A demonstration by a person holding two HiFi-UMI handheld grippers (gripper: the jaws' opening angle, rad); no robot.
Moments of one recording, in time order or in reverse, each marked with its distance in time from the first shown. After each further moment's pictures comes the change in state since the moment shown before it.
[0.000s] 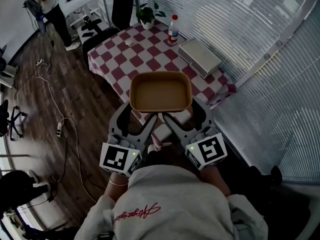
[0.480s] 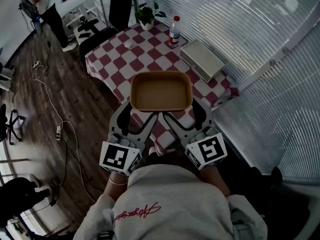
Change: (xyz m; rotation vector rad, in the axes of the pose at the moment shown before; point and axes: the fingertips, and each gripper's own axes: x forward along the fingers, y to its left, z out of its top) left arm 0.033 0.040 -0.007 -0.009 0.020 -0.031; right arm 0.046 -0.017 -0.005 0.002 0.023 -0.028
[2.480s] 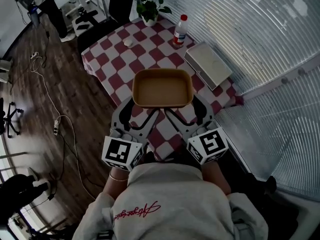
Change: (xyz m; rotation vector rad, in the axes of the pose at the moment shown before) left arm 0.079 0.050 -0.026 -0.042 0.084 0.033; right arm 0.076 -0.059 -0.032 0.077 0.111 0.043
